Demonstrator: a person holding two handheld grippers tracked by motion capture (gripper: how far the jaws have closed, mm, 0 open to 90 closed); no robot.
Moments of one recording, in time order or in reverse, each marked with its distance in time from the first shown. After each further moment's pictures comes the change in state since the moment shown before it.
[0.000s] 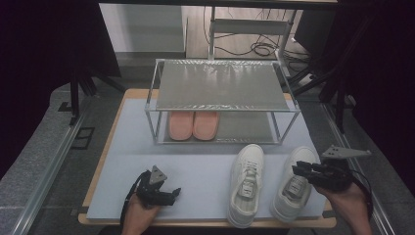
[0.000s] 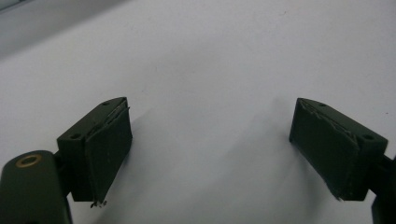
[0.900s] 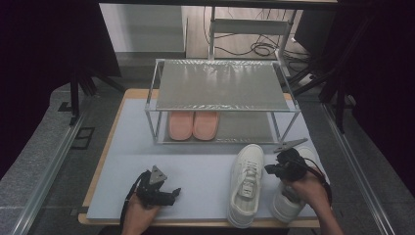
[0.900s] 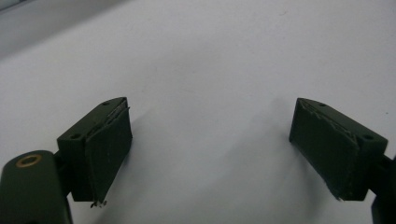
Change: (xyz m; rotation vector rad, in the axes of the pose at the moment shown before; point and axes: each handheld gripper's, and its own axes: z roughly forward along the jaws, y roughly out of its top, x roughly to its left) left arm 0.000 0.000 0.000 0.000 0.000 0.001; right arm 0.023 0.021 0.093 0.300 -0.002 -0.085
